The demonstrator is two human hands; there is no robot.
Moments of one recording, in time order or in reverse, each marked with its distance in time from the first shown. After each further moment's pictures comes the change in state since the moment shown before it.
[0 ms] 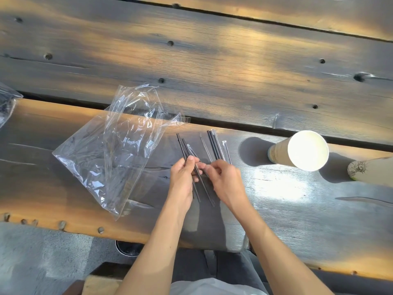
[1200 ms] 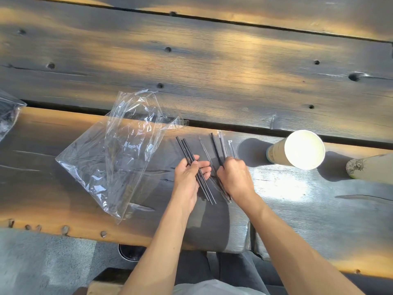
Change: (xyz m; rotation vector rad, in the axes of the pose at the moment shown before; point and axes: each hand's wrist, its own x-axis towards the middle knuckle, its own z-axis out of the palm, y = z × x) left_hand -0.004 0.003 0.009 -0.184 -0.068 -0.046; right_hand 0.022 0.003 -0.015 -0.472 0.049 0.096
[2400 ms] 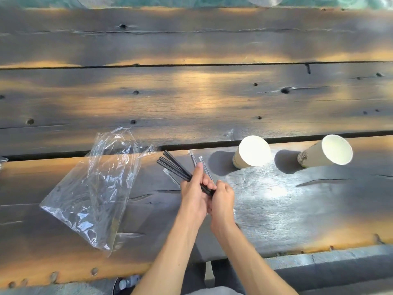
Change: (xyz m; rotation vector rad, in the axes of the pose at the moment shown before) left_hand -0.068 0.006 0.067 -0.153 -0.200 -0.075; right_hand -0.079 -0.009 -0.018 1.463 0.240 0.540
